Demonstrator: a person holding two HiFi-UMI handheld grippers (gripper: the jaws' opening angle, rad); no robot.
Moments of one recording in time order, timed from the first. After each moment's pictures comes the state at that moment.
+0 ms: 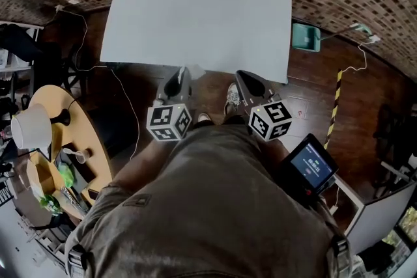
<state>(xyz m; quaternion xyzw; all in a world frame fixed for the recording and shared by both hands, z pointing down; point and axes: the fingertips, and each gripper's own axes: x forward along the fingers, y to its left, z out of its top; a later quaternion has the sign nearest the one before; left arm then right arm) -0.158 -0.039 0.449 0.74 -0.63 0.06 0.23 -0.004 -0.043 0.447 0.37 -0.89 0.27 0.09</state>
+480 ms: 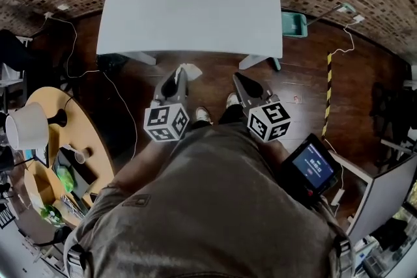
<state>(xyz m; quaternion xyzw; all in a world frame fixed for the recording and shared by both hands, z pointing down) -0.173 0.032 0.445 0.76 -0.60 0.03 0.25 -0.015 0.046 0.432 0.40 -0.87 0.25 0.10</state>
